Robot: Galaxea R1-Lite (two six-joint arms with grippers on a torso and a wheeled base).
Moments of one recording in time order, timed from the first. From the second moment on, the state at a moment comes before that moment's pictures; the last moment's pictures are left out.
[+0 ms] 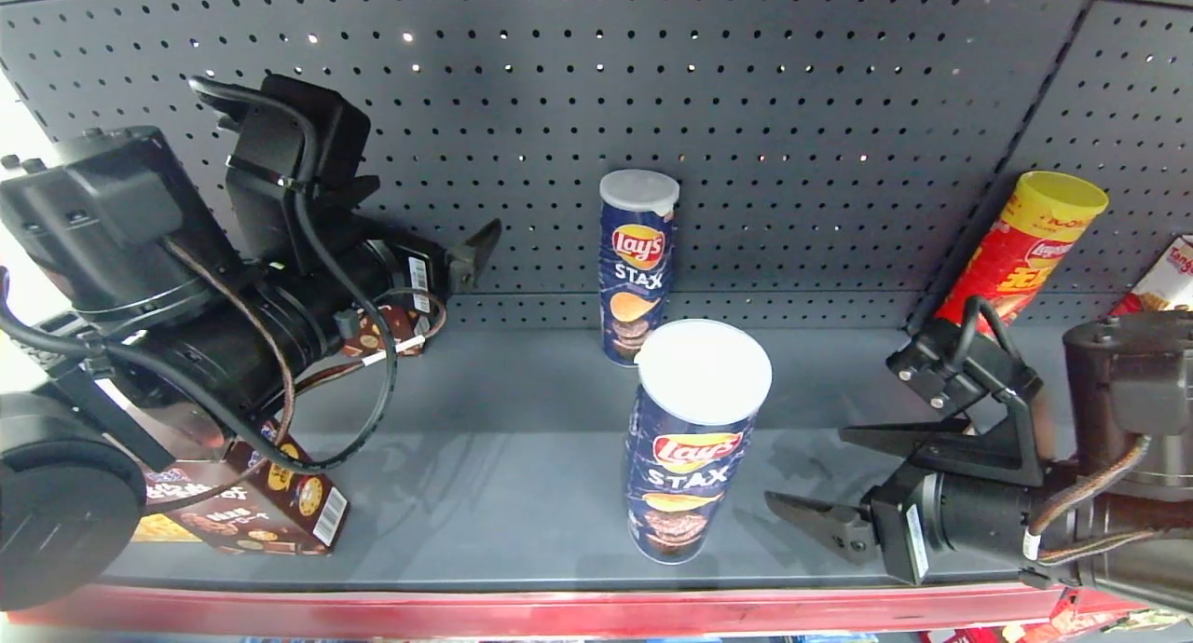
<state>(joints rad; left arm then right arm) -0.45 1.59 -0.82 -0.93 0.18 0.25 0.69 1.41 -0.67 -0.30 -0.03 -0.01</state>
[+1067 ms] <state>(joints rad) -0.44 1.58 -0.83 -0.92 0.18 0.25 0.72 1.57 -0.79 -0.31 -0.05 -0.02</state>
